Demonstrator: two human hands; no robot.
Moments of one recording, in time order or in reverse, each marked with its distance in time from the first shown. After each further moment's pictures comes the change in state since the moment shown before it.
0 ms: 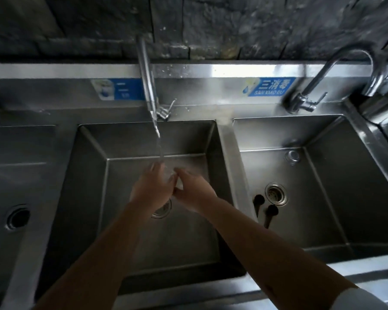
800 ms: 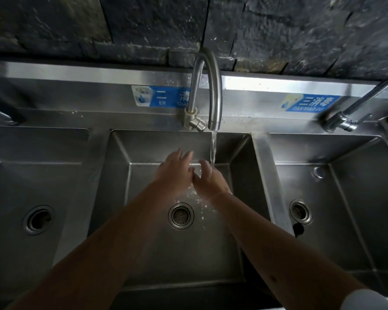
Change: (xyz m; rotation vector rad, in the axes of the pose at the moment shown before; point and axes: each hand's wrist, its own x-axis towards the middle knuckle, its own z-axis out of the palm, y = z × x) left_hand 0.084 -0.043 -0.047 0.241 -0.064 0.250; right_hand 0.085 -0.061 0.020 0.046 0.018 0.236
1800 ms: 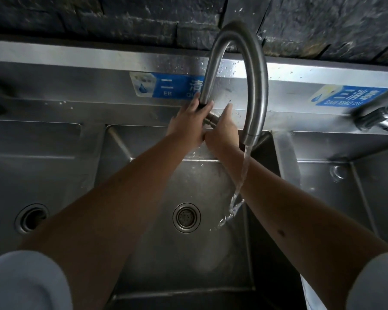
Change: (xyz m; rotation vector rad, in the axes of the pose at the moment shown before) left_hand 0.137 -0.023 -0.020 0.080 0.106 0.065; right_hand 0.106 -0.055 -0.041 0.395 0.219 -0.060
